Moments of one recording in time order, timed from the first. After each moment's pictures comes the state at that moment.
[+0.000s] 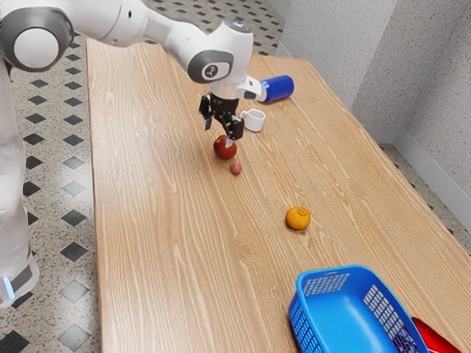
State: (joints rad) arm 0.00 -0.04 0.32 -2.05 0.06 2.10 -0.22
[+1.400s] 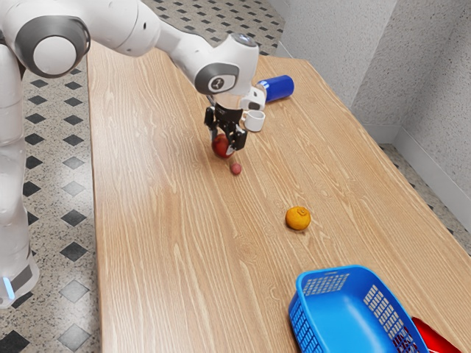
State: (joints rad) arm -0.01 0.05 0.32 -2.03 0.05 2.15 -0.22
